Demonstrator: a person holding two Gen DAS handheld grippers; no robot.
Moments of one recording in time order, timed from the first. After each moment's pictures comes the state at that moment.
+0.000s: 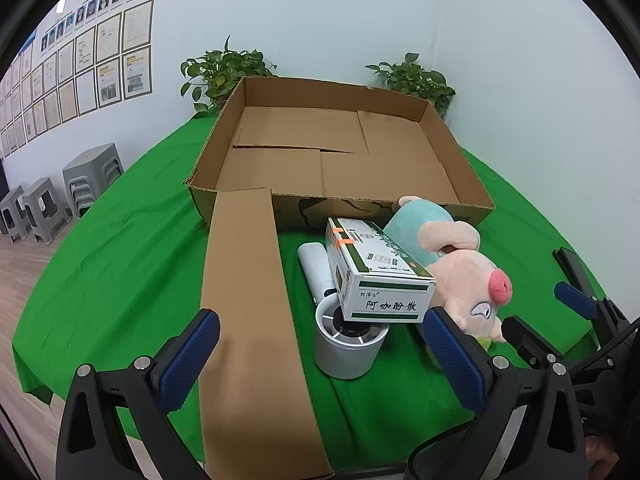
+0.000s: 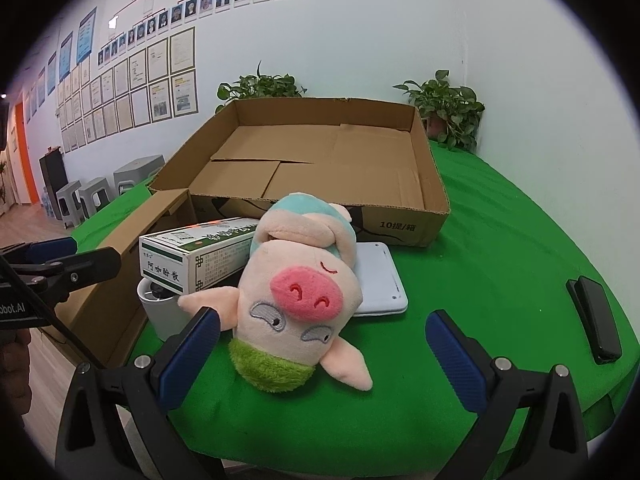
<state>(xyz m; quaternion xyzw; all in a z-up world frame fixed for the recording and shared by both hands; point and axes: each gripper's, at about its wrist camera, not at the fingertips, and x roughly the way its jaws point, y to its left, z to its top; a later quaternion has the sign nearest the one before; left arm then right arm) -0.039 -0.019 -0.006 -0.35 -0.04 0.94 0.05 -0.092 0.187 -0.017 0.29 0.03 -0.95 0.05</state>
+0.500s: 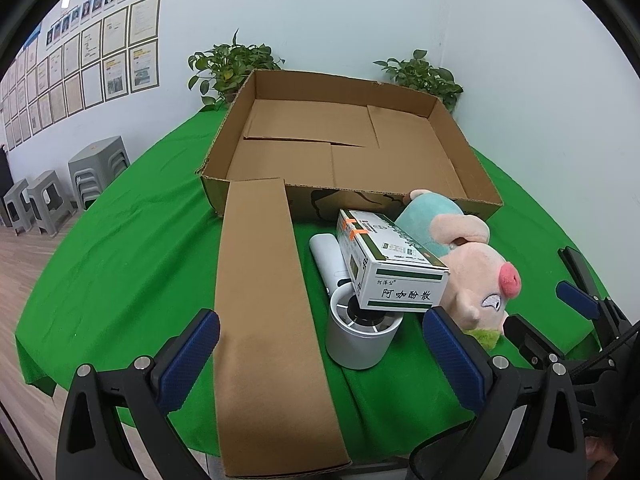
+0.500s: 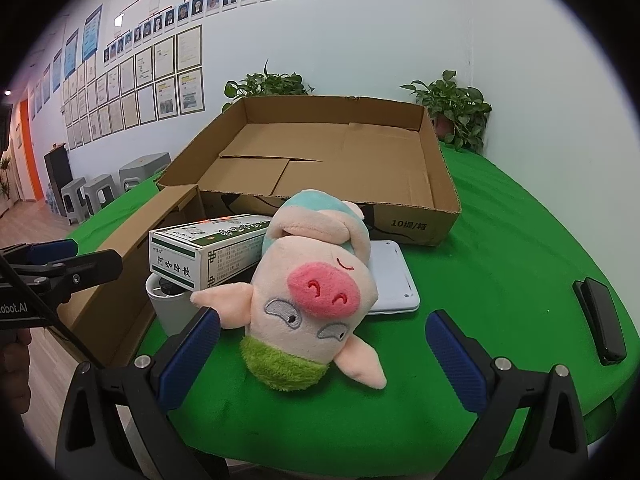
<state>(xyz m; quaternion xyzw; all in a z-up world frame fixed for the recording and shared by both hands) -0.035 -0.028 -0.009 -0.36 -0.04 0.93 0.04 -0.094 0.181 -0.021 0.29 0.03 -0.95 0.06</state>
